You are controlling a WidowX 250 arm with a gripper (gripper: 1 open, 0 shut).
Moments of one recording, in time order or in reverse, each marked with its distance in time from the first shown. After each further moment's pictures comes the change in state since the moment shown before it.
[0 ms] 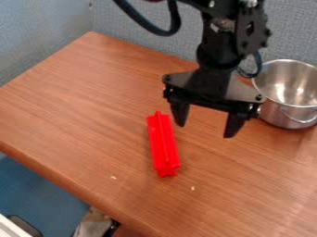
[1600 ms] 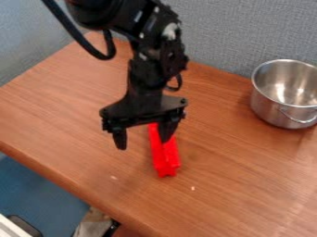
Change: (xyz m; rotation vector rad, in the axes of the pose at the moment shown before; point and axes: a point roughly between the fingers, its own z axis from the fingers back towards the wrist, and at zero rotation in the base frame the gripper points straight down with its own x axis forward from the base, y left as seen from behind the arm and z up) arm -0.010 0.073 -0.041 0.096 0.061 0.527
